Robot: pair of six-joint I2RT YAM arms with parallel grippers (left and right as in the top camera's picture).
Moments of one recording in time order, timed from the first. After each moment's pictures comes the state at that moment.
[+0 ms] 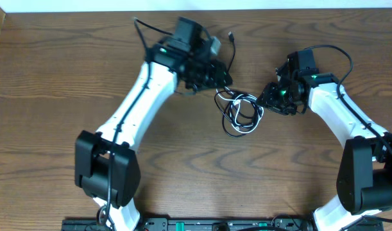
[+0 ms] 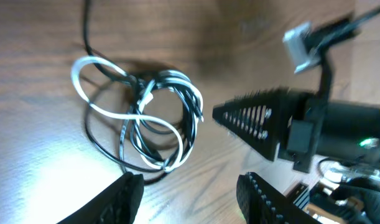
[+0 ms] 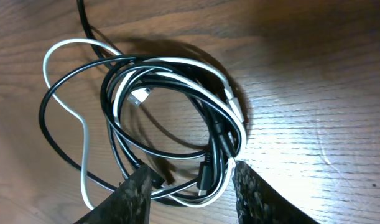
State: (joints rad) left arm -0.43 1.88 1.62 -0.84 0.56 -0.39; right arm 0.14 1.78 1.18 -0.67 -0.39 0.47
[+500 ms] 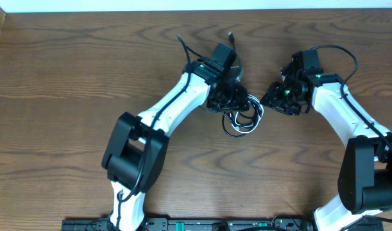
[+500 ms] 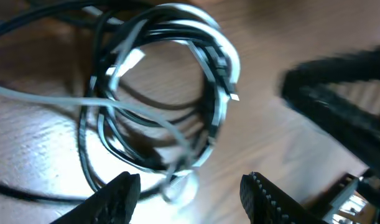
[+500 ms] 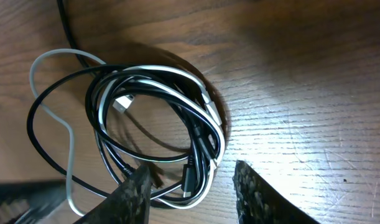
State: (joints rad) left arm -0.57 2.06 1.58 -0.79 0.49 -0.43; right arm 0.12 1.78 1.18 -0.68 -0.37 0.47
